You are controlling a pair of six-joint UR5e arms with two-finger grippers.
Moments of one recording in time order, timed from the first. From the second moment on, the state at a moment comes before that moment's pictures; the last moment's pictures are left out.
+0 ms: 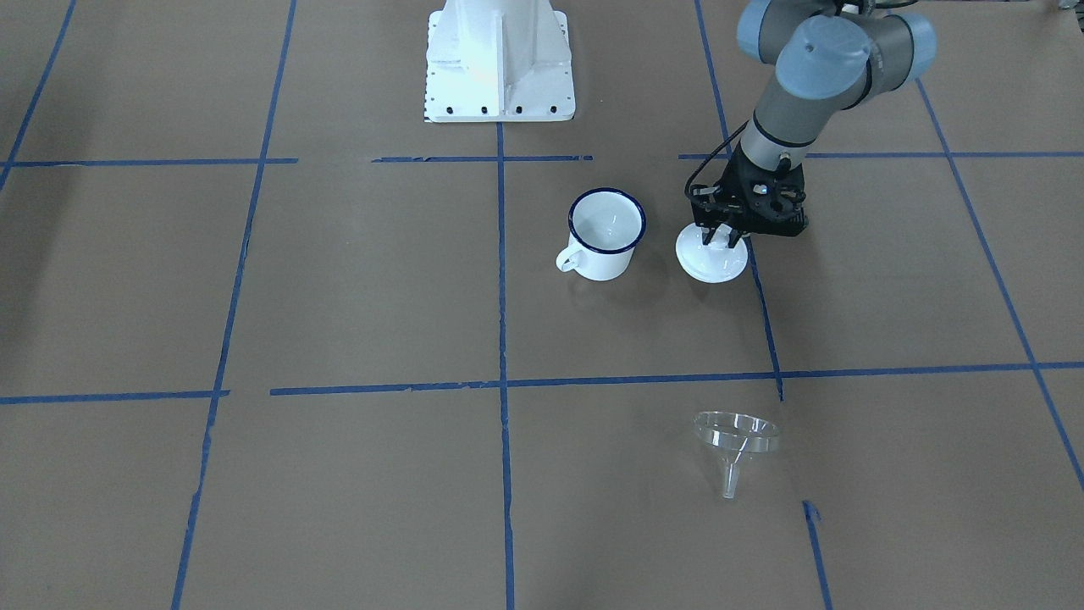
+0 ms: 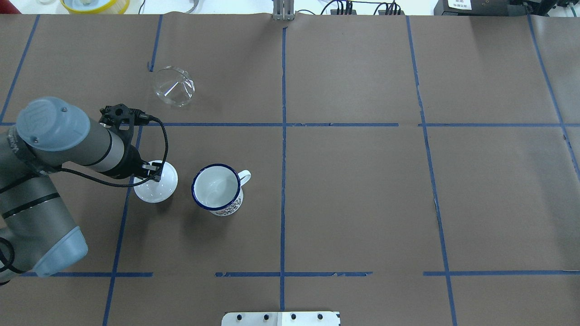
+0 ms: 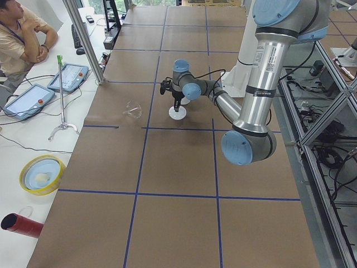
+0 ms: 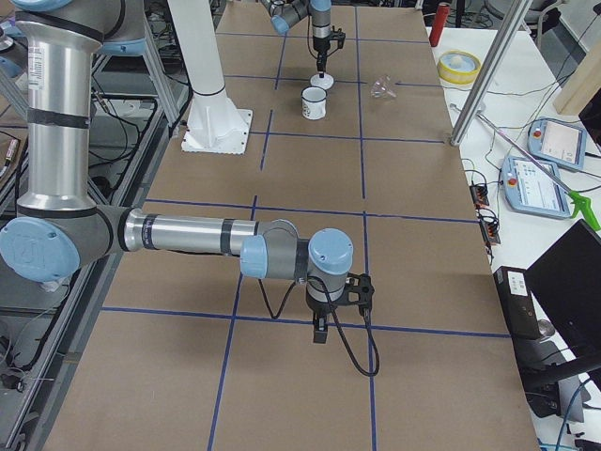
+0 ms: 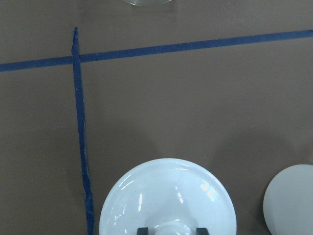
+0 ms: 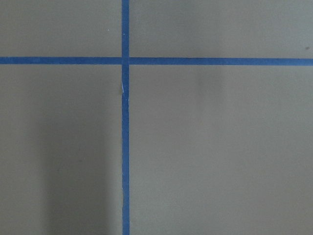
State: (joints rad) left arm -0.65 -1.80 -1.89 -1.80 -1.97 -0.97; right arm 1.57 -1.68 1.66 -1.57 2.29 0.01
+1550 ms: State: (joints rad) left arm -0.69 -1.87 -1.96 -1.86 -1.82 -1.50; right arm 1.57 -1.68 1.66 -1.57 2.29 0.01
